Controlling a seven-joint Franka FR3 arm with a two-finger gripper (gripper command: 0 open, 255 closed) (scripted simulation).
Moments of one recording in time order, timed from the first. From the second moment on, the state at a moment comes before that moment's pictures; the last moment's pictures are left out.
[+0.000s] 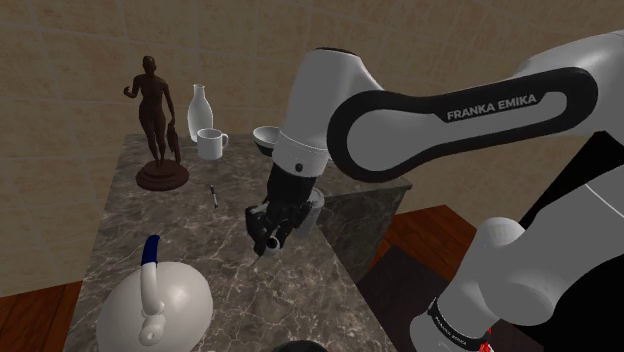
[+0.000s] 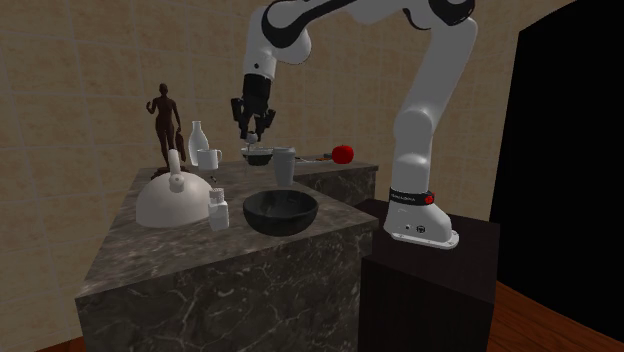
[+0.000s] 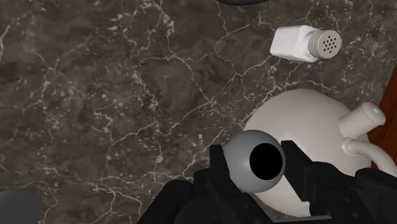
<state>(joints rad) 0.24 -0.33 0.42 -2.33 0.36 2.13 0.53</state>
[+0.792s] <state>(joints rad) 0.23 -0.37 0.40 -2.20 0.34 1.97 0.56</state>
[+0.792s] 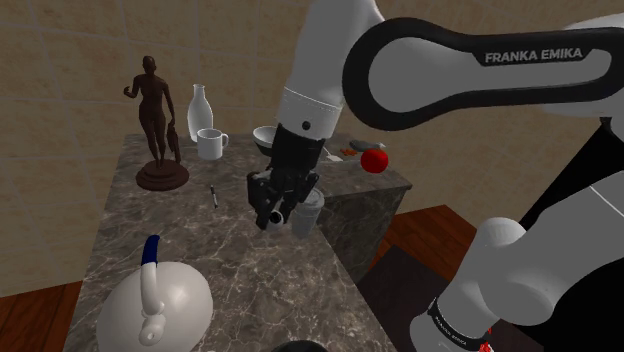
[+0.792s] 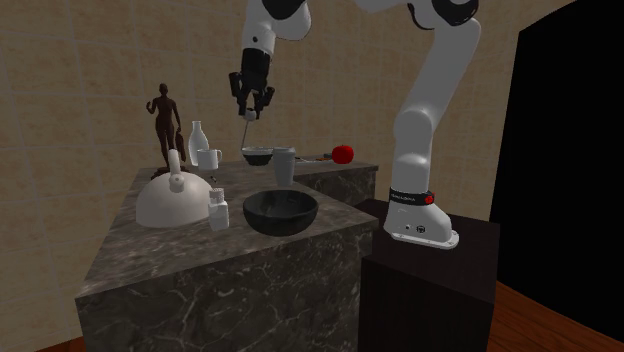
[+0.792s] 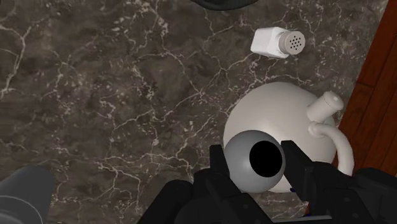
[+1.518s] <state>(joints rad) 0.32 -0.55 0.48 -2.21 0.42 1.85 0.73</state>
